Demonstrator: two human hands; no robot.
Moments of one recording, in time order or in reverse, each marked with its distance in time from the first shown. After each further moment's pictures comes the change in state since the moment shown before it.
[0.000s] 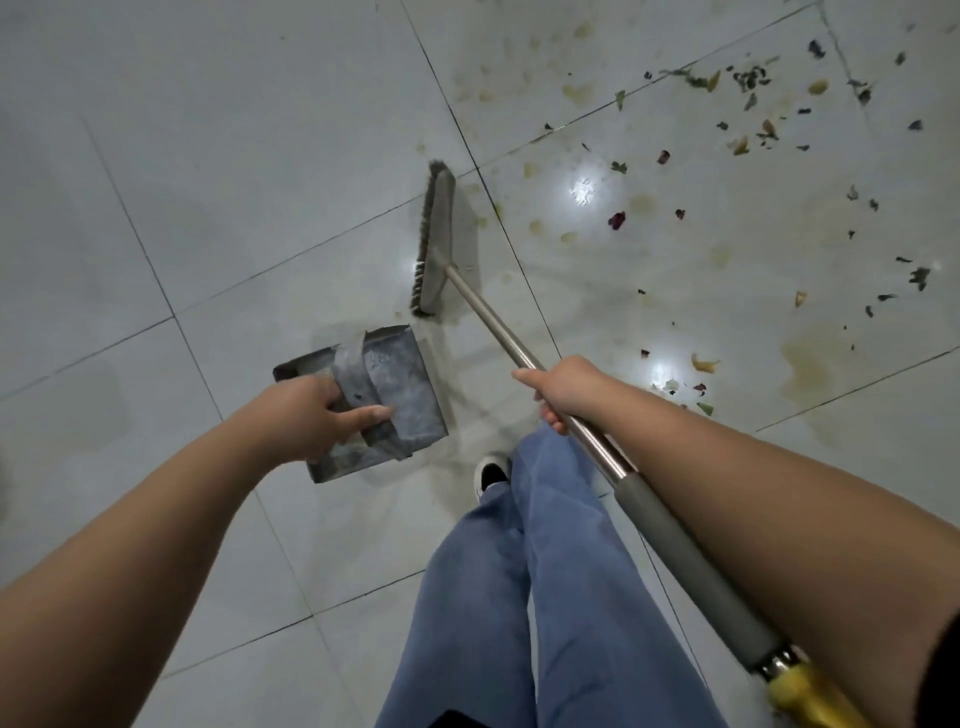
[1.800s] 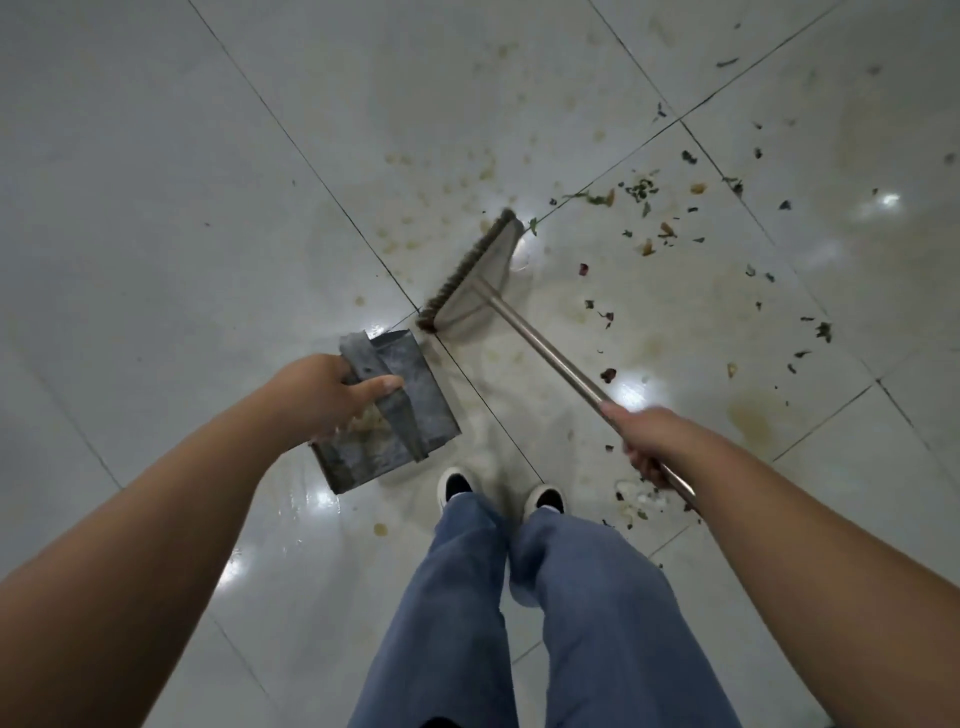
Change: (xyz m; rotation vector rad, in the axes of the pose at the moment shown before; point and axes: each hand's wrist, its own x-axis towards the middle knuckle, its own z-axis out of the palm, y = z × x) left_hand 0.120 0.159 -0.211 0.102 0.104 0.186; right_hand -0.001 -0.102 -0.181 0.083 0.226 0.273
